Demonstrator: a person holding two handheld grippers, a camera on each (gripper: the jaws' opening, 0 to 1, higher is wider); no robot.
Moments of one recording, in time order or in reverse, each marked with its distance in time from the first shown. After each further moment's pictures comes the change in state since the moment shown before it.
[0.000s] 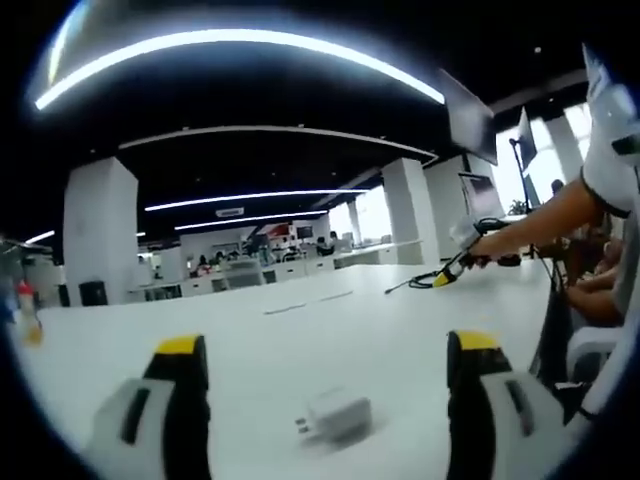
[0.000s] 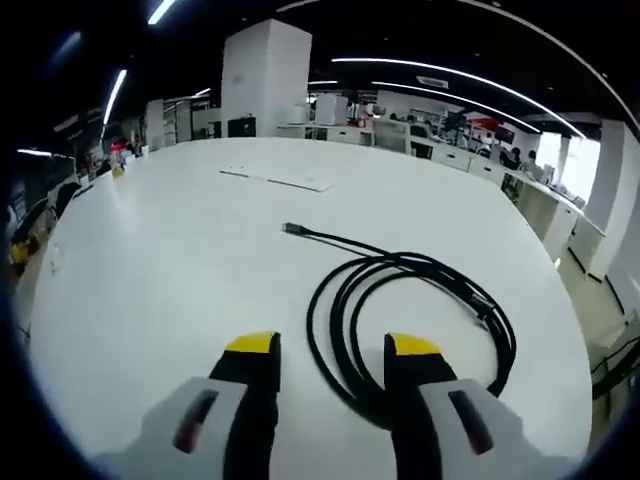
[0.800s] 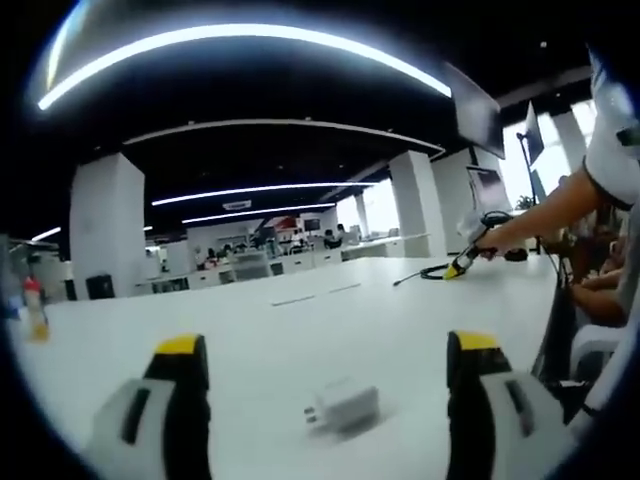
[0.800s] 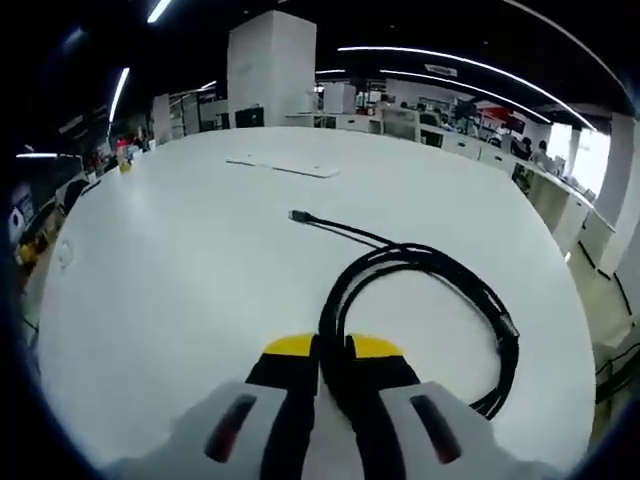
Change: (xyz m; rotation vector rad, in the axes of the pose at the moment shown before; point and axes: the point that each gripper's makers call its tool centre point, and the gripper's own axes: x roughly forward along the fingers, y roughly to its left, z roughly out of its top) left arm -0.002 0.013 -0.013 -0.027 0.032 0.041; right arm -0.003 0.001 -0.007 -0.021 0.065 0.060
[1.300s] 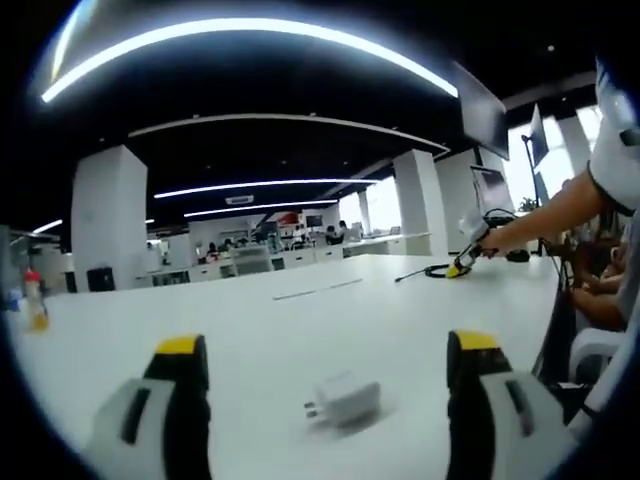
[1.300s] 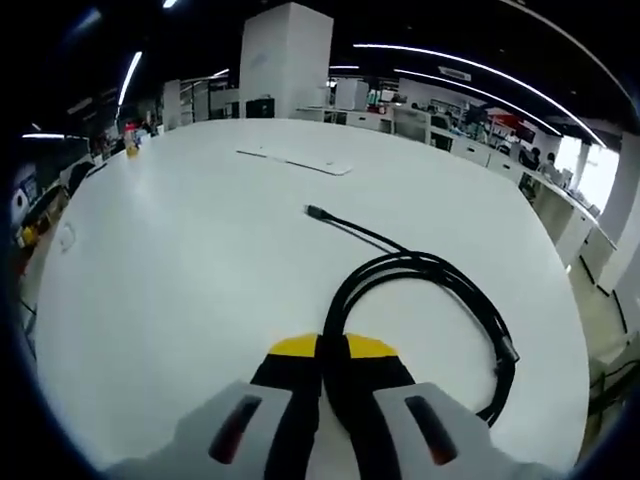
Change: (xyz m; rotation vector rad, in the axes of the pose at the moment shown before) left arm 0.000 -0.001 -0.005 -0.011 0.017 0.001; right arm 0.007 -0.010 0.000 -0.042 -0.006 0.009
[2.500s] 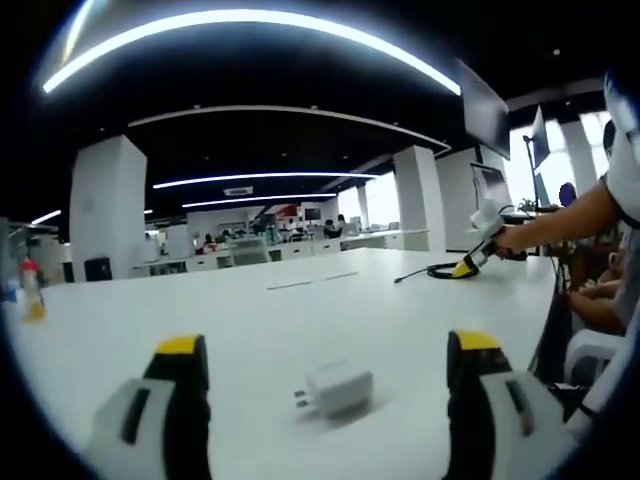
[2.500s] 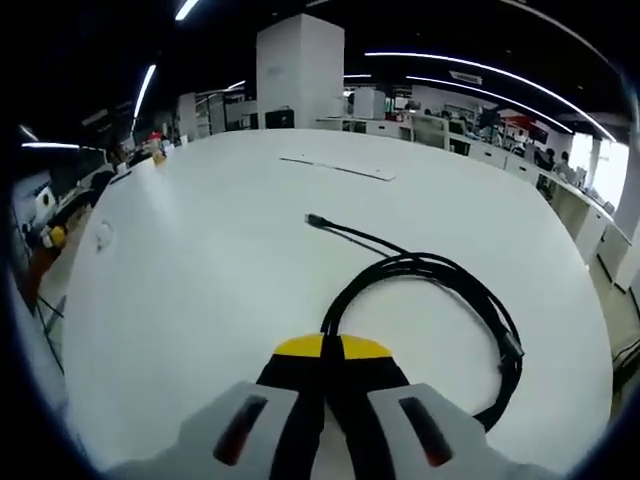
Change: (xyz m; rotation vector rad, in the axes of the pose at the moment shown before) left arm 0.001 -0.006 -0.009 -0.024 0.026 -0.006; right arm -0.033 0.085 -0.015 0.018 -0.044 0.095
